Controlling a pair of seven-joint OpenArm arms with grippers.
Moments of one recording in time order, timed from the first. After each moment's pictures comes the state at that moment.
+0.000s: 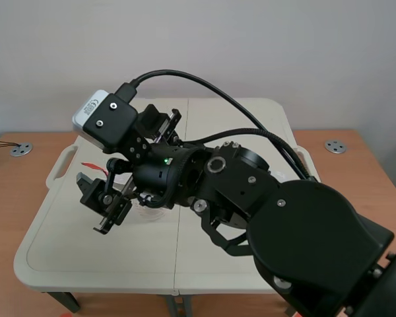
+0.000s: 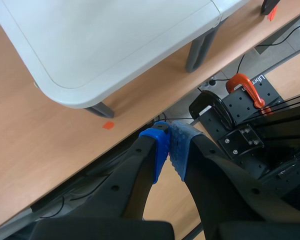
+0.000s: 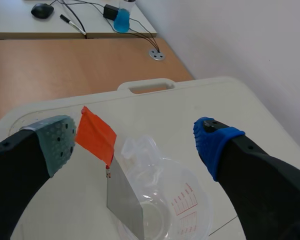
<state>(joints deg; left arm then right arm) 77.4 -32.4 -23.2 119.6 -12.3 -25.5 -4.6 9.3 4.8 -40.6 79.4 -12.6 20.1 3.9</state>
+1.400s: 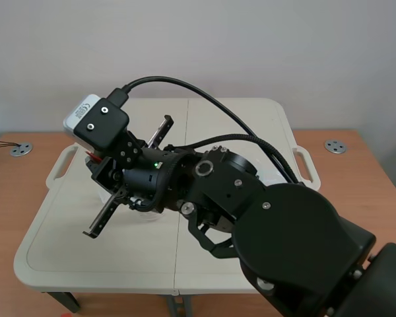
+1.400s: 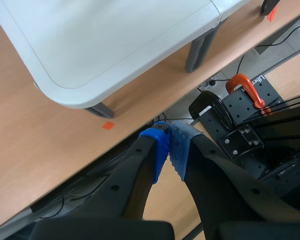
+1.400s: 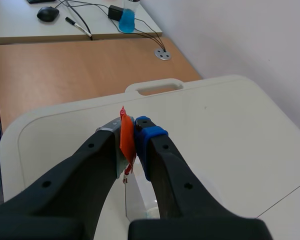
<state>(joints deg) 77.4 -32.4 -23.2 119.6 -12.3 -25.5 -4.7 9.2 2.2 -40.2 76.9 -12.6 20.2 3.8</state>
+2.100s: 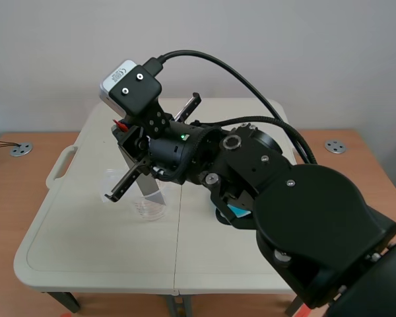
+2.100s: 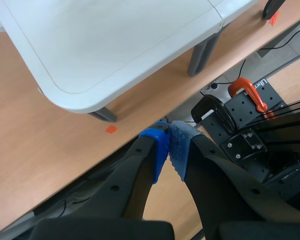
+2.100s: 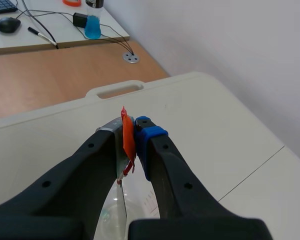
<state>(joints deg) 76.4 -32.4 -23.2 119.6 -12.3 -25.5 -4.7 9.2 2.2 -32.8 79.7 -12.6 21.0 3.9</state>
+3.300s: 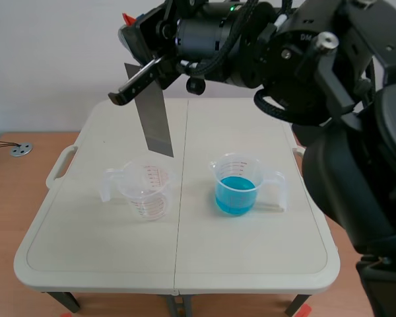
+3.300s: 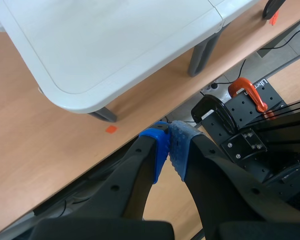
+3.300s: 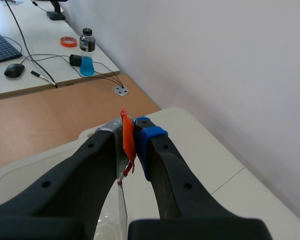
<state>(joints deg) 76.4 -32.4 -23.2 119.6 -12.3 -25.5 -4.7 9.2 2.2 -20.0 107.6 5.0 33.6 -23.7</state>
